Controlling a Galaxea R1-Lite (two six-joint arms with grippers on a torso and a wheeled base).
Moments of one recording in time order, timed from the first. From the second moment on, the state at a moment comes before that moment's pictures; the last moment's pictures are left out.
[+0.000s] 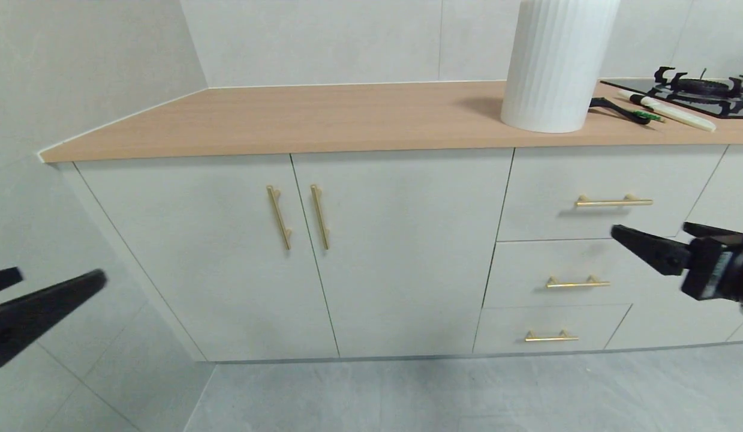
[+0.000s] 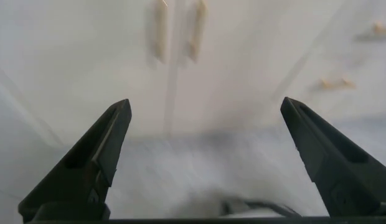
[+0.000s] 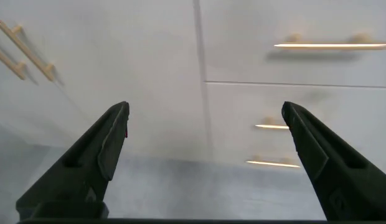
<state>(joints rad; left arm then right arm) -0.44 0.78 -0.71 0.07 0.24 -0.17 0.45 1.13 -0.57 -0.47 -0.28 0.10</state>
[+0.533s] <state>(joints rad) -0.16 0.17 -0.60 0.27 0.27 0.06 0.29 0.32 -0.48 0.05 -0.30 -0.04</state>
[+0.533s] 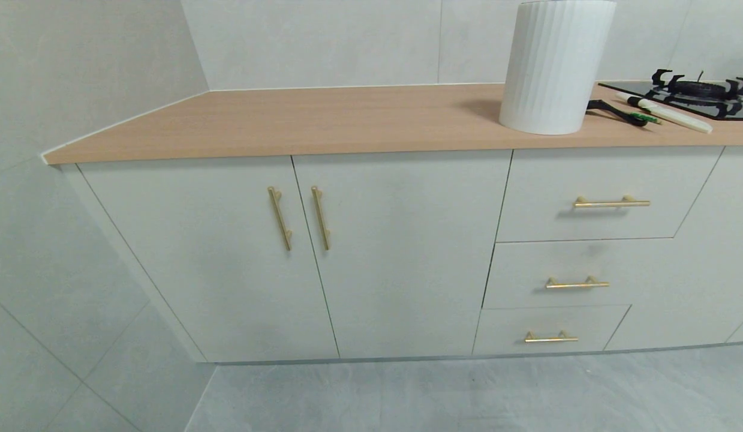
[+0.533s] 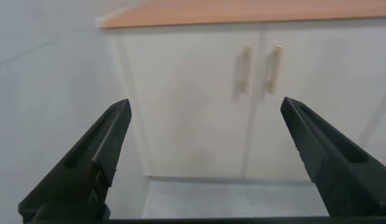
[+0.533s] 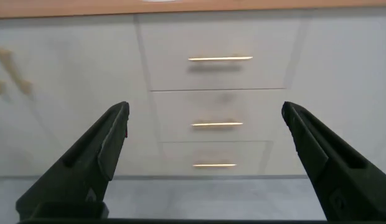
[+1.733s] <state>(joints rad) 0.00 0.00 -0.01 -0.09 0.11 0.07 0.00 0.00 -0.01 -0.03 -0.05 -0.04</state>
